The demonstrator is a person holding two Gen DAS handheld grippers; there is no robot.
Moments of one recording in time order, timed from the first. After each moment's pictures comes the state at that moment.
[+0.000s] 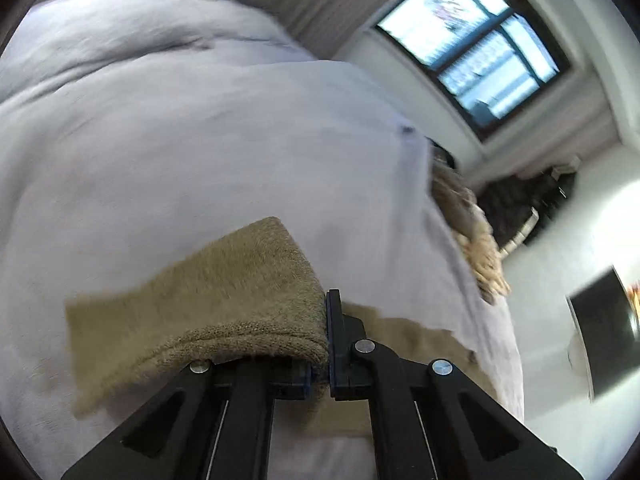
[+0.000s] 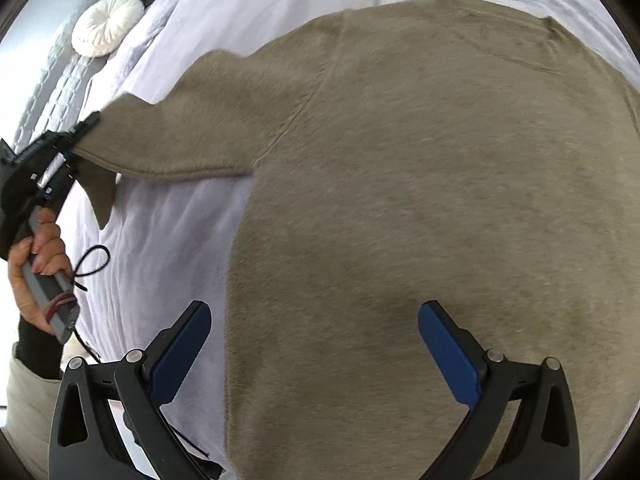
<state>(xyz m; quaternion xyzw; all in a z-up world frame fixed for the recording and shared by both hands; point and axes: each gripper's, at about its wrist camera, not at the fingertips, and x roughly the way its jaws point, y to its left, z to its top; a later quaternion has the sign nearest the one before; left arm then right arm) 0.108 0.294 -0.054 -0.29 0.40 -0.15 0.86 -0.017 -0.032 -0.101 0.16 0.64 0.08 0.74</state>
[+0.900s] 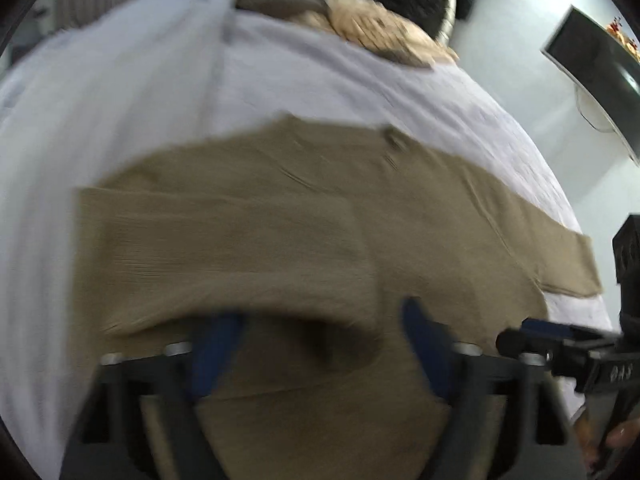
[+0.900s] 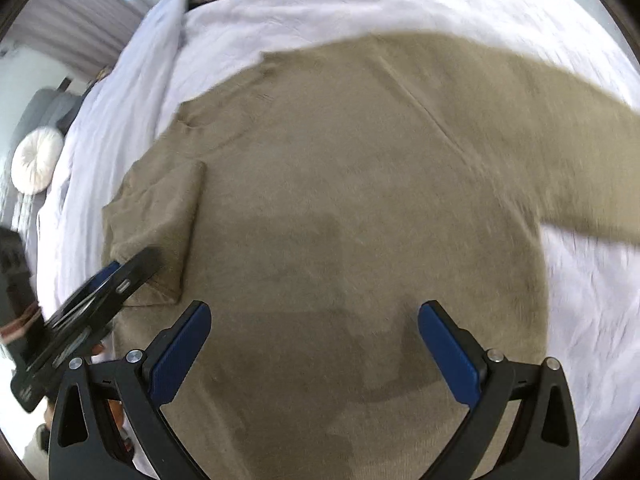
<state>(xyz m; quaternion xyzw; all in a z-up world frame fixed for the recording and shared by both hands) 0.038 -0.007 -0.081 0.02 0.51 -0.28 0.82 -0.053 -0.226 -0.097 0.25 0.57 -0.07 0.78</state>
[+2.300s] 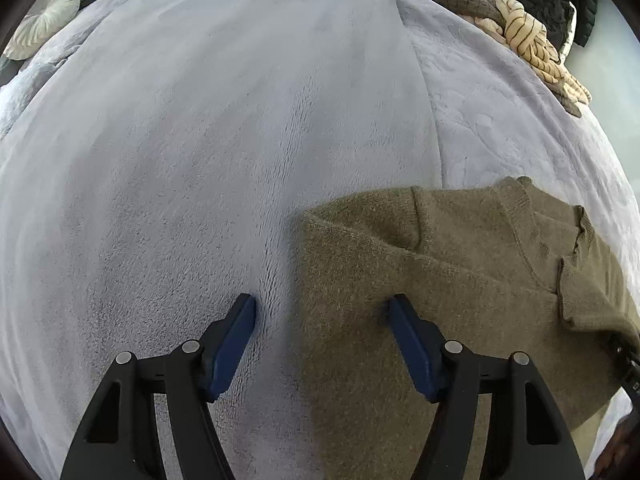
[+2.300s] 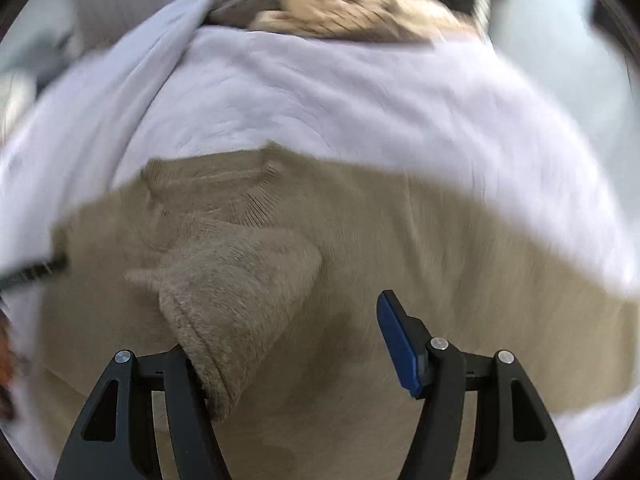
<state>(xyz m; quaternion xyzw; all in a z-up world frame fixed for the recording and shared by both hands) 0.183 0.086 -0.132 0.01 0.59 -0.12 0.80 0.038 -0.239 -0.088 0.04 0.53 -0.15 0.84</state>
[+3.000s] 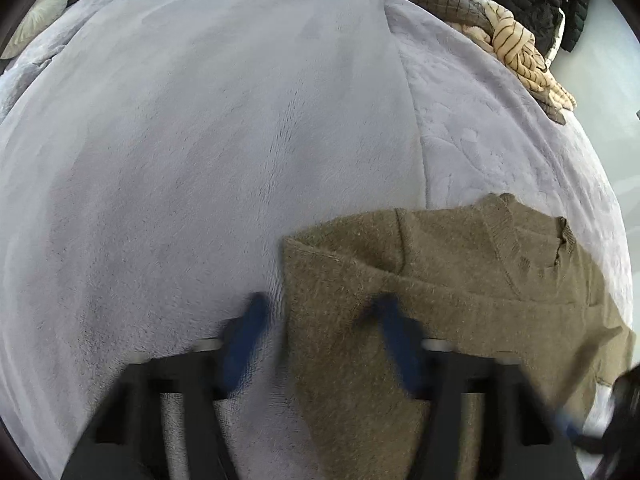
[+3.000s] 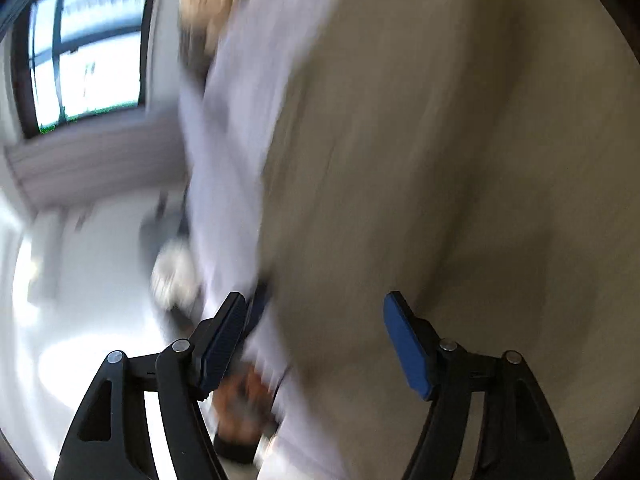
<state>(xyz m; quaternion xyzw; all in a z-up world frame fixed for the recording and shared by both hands) 0.197 0.094 -0.129 -0.01 0.59 -0.15 0.79 -0.007 -0.255 -0.151 0.63 0.45 0.07 0.64</state>
